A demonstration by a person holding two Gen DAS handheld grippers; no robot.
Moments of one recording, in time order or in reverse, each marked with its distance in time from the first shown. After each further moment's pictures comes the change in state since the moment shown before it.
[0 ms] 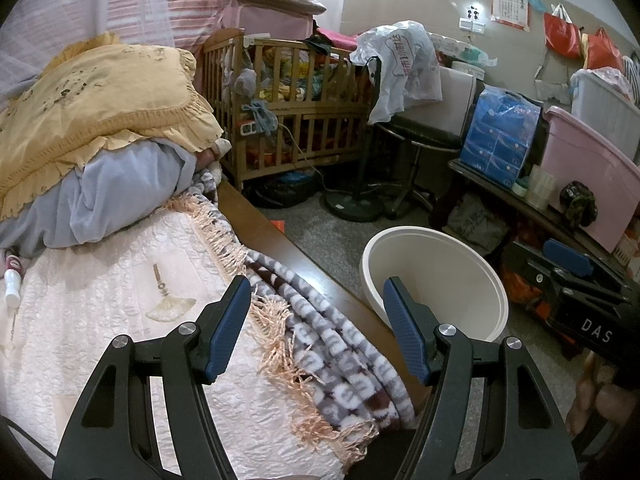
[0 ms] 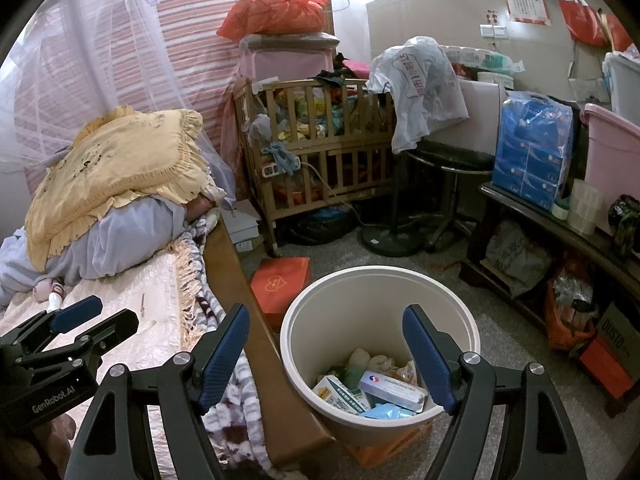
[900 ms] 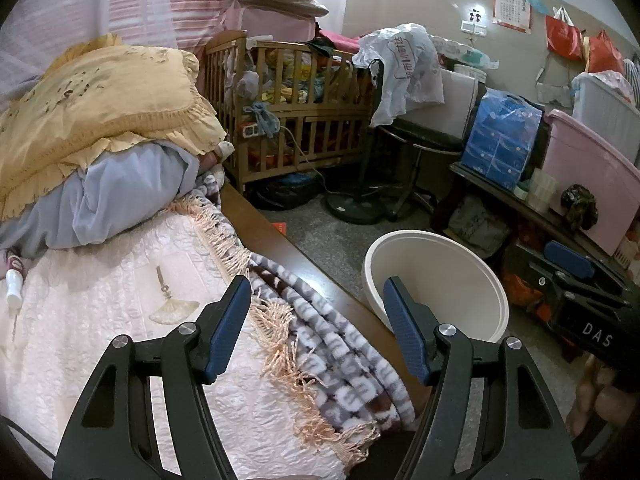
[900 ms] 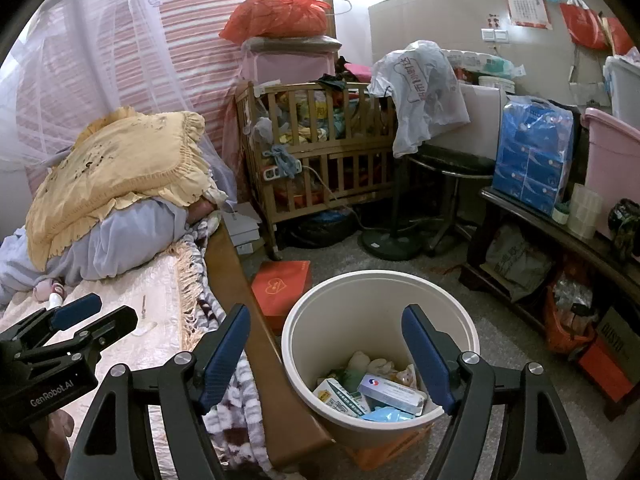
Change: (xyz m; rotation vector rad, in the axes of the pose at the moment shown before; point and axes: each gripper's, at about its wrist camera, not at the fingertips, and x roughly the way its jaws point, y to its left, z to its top) left arm 0.000 0.002 0.001 0.000 -0.002 0.000; right arm 0.000 0.003 -0.001 -0.002 -0.003 -0.002
